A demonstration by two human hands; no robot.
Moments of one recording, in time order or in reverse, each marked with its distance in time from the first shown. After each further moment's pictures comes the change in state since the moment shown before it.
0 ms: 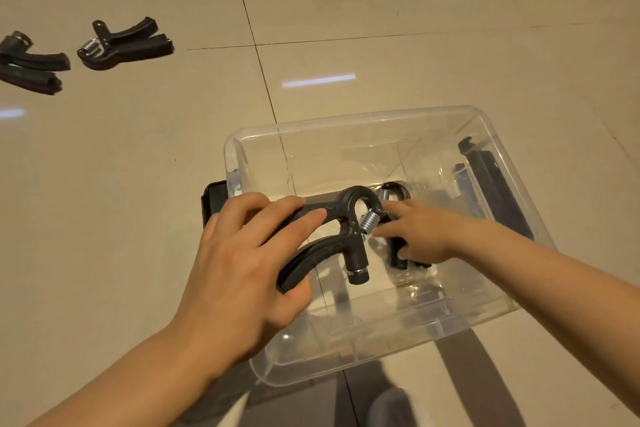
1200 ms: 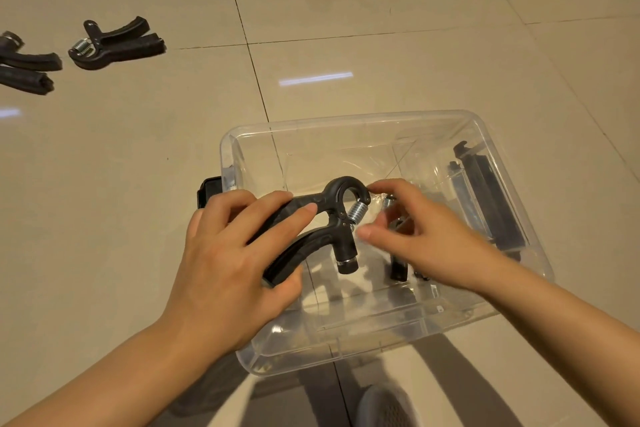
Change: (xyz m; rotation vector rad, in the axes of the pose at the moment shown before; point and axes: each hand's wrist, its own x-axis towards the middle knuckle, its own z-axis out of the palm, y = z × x) left_hand 0.000 0.000 0.002 0.014 0.095 0.050; right_hand -0.083 -0.044 -0.021 0.961 0.491 -0.006
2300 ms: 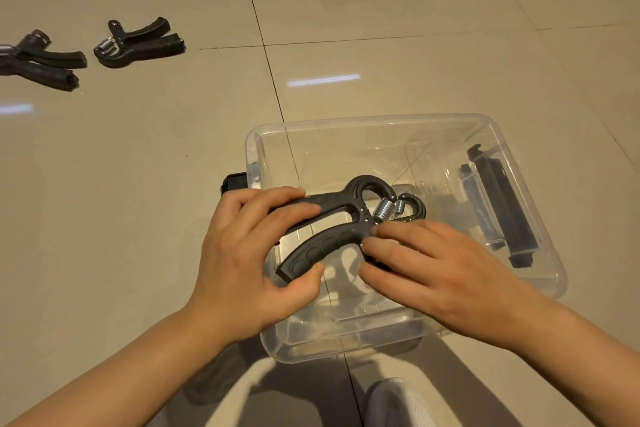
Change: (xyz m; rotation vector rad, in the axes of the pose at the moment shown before) left_hand -0.001 -0.002 -0.007 -0.258 0.027 -0.115; right_hand -0.026 0.008 0.013 -0.957 0.243 -1.053
